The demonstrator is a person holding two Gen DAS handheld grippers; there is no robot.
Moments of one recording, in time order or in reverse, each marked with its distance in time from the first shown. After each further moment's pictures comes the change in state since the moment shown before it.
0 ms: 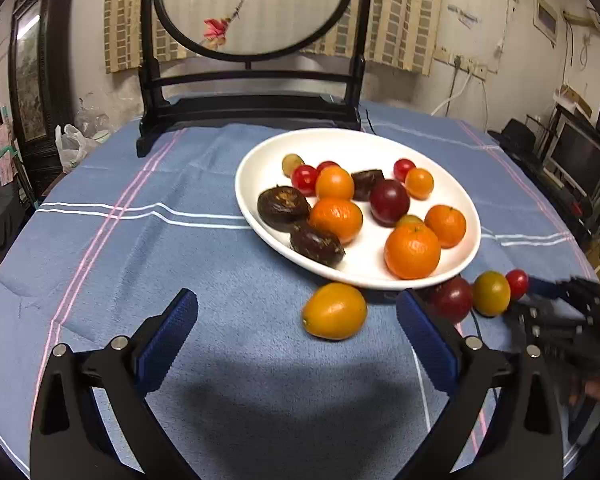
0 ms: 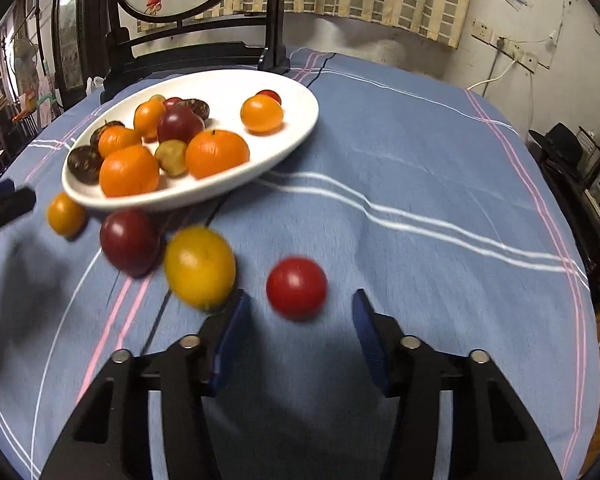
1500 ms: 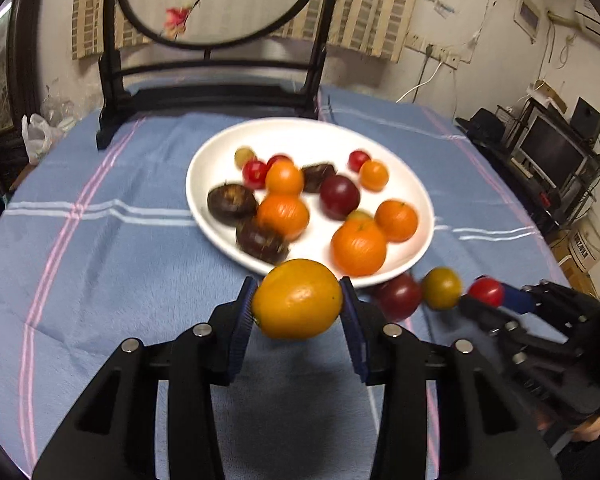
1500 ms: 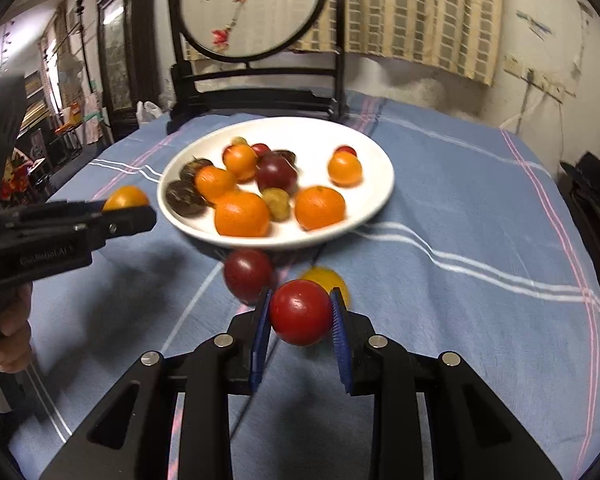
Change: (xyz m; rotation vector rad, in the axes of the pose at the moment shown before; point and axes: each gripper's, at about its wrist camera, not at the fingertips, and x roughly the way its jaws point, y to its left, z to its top) left arm -0.007 -0.016 0.021 0.017 0.063 -0.135; right arm -0.054 0.041 0.006 -0.052 -0.134 0.147
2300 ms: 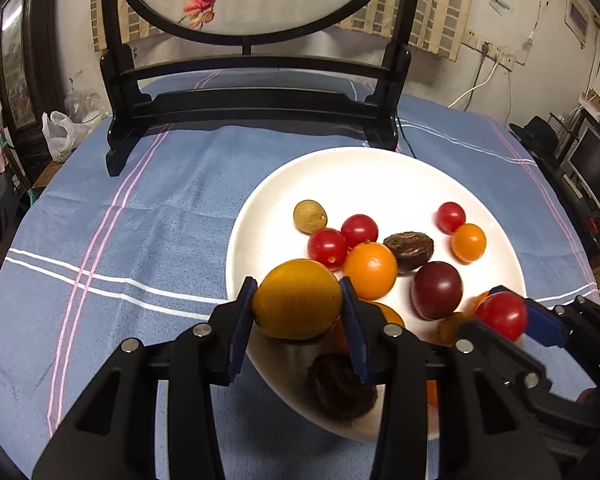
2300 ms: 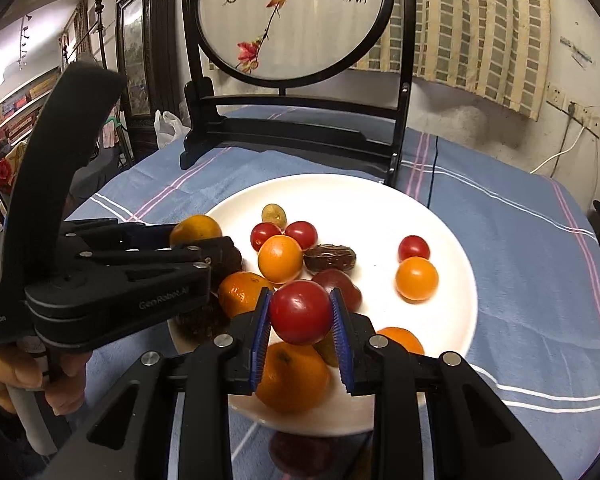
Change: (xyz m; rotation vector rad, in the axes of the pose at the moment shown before) left arm 0.078 0.043 0.074 -0.057 0.065 0.141; right arm 0.070 0.038 0.093 -0.042 -0.030 0.065
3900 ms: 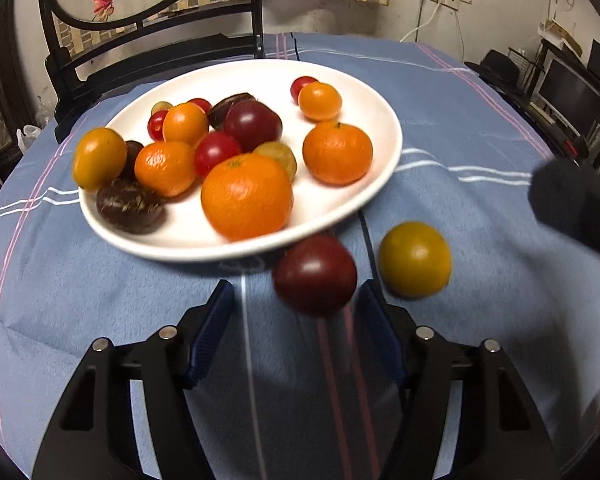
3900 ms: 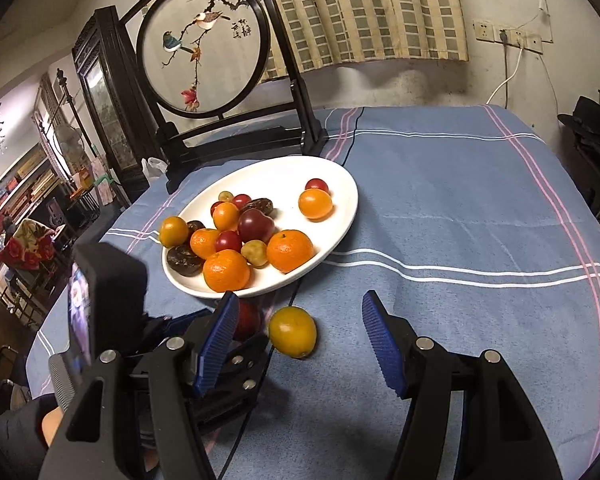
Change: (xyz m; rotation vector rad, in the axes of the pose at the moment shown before) left arm -0.017 -0.125 -0.107 0.139 0.057 -0.025; right arm -0.101 -0.088 -0.084 0.260 -0.037 0.057
